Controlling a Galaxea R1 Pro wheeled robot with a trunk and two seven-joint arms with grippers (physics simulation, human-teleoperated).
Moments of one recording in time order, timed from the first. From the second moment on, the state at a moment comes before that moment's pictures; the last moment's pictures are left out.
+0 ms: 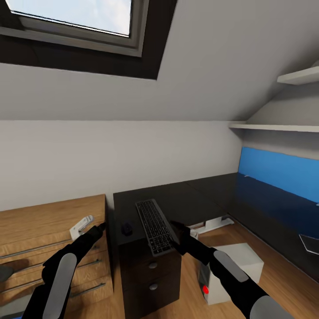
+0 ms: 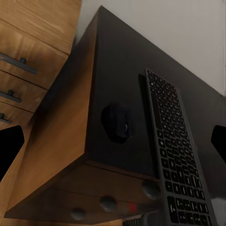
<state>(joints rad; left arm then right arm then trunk) -0.24 -0.09 0.16 -1.61 0.67 0.61 0.42 -0.53 -0.11 0.50 -0.82 -1.88 0.47 0.17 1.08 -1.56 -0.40</state>
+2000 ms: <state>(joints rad) -0.24 -0.08 0.01 -1.57 0.67 0.61 0.42 -0.53 -0.05 0.54 -1.30 -1.25 0.24 -0.67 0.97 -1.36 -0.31</state>
